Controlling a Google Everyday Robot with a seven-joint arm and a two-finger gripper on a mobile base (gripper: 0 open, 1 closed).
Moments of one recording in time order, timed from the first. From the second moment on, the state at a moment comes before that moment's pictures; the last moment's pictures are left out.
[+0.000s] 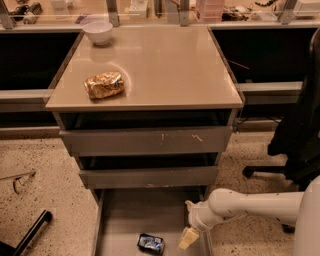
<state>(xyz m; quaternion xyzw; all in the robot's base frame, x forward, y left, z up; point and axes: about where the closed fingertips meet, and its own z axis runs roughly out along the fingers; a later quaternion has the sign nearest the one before) 0.450 -0.094 0.350 -0.57 0.77 0.20 0.19</state>
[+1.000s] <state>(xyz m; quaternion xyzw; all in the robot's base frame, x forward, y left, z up) 0.448 -0.048 0.288 -0.59 0.75 0.23 0.21</state>
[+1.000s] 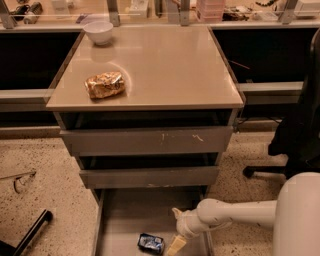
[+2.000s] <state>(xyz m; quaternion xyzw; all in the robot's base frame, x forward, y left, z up) 0.456 -0.006 0.232 -0.60 0.72 0.24 0.27</state>
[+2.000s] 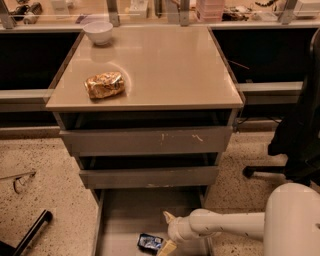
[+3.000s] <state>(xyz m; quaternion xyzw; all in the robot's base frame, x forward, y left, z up) 0.460 0.065 0.200 -0.61 0.69 0.25 0.28</state>
